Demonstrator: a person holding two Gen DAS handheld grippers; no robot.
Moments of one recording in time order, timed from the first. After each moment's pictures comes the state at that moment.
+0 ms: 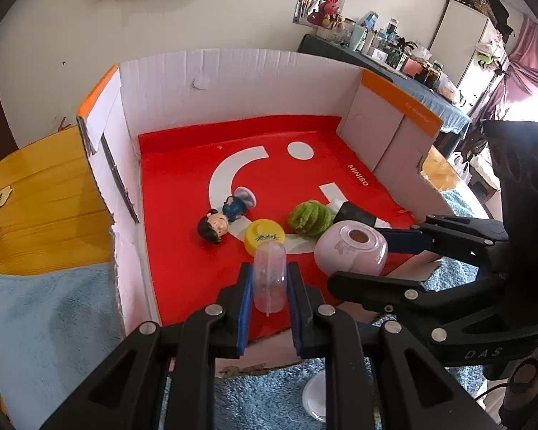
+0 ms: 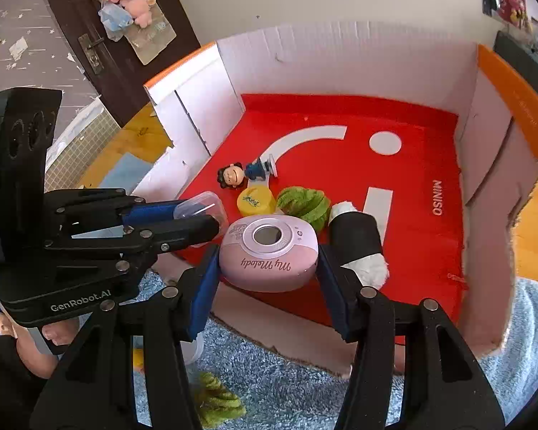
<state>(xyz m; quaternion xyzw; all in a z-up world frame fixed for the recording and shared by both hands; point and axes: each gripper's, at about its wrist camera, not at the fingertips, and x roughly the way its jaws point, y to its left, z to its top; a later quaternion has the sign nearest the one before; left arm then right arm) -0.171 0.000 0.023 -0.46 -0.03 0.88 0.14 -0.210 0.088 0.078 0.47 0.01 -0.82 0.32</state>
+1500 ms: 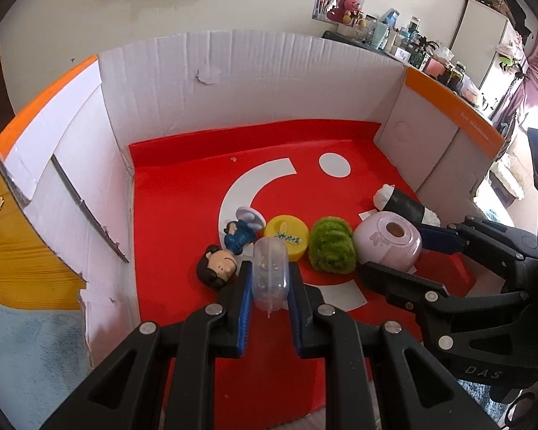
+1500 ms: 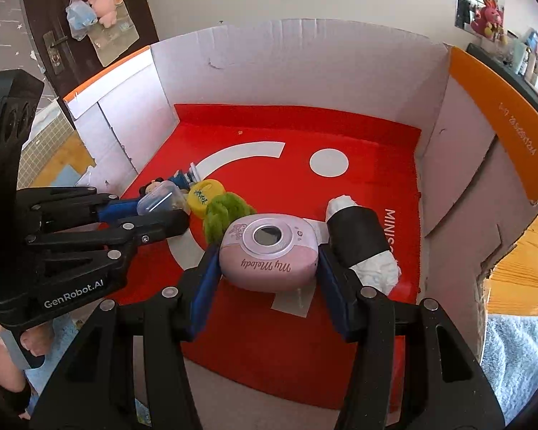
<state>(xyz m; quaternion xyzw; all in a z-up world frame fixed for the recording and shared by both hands) -0.224 0.005 -0.001 -0.46 -0.02 0.88 0.10 -0.242 0.100 0.068 0.44 0.06 -0.86 0.24</state>
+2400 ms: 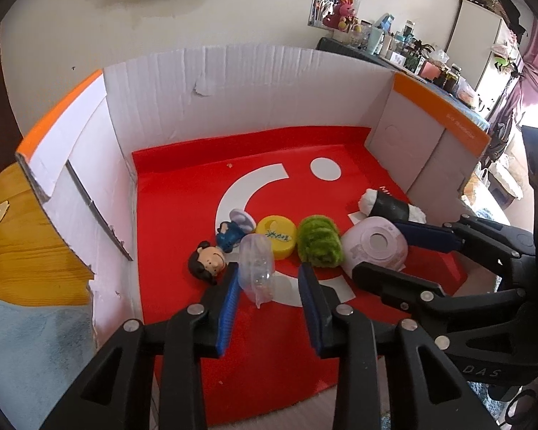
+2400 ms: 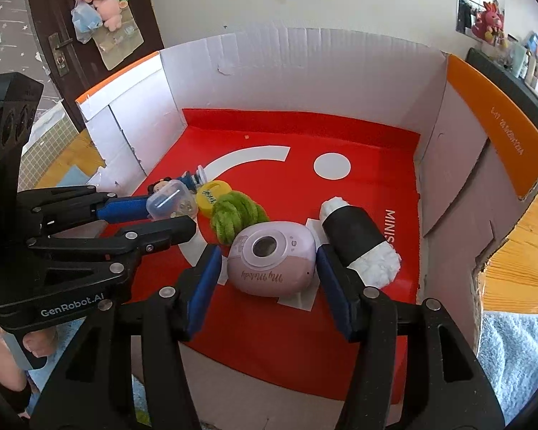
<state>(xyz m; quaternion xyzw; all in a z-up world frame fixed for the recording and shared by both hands) -0.216 0.009 0.007 -0.45 -0.02 0.89 0.11 -0.235 0.102 0.073 0.43 0.05 -0.87 0.25</state>
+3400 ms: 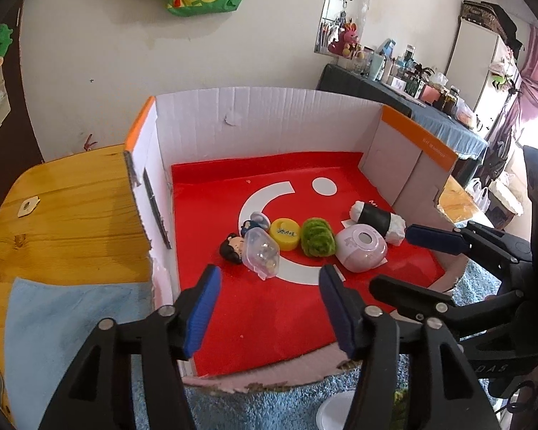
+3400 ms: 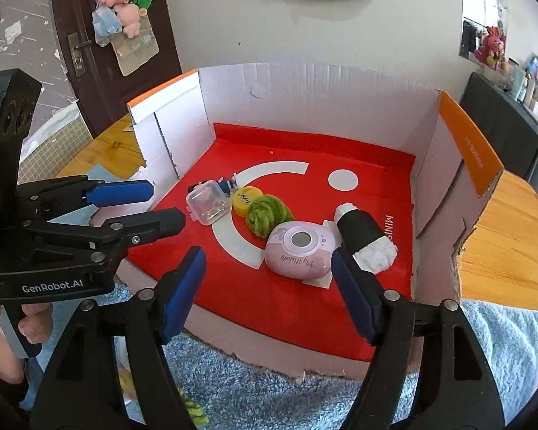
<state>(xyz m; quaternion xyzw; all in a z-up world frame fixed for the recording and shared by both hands) -0.171 -0.010 0.036 -0.40 -0.03 0.91 0.09 -0.196 0.095 0.096 0.39 0.06 -0.88 0.27</state>
